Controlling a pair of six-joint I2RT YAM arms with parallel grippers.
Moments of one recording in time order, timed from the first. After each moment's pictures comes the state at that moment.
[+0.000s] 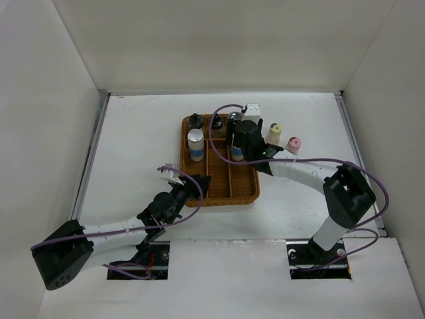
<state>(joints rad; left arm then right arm) -0.91 0.97 0.10 0.88 -0.41 -0.62 0.72 1.66 1.12 0.12 0.56 0.35</state>
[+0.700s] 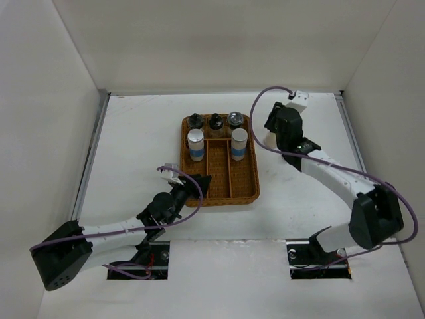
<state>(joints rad) -0.91 0.96 0.10 0.89 -0.41 -0.62 0.49 1.38 1.02 0.15 0.54 0.40</state>
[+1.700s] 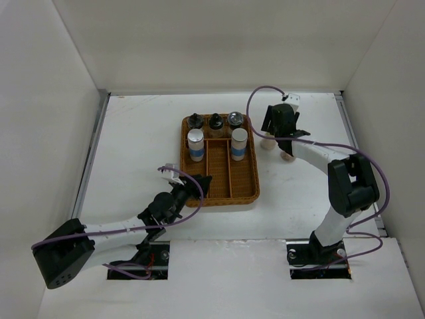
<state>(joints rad) -0.91 0.99 0.10 0.91 -0.41 -0.62 0.33 1.72 1.14 0.06 0.44 0.38</state>
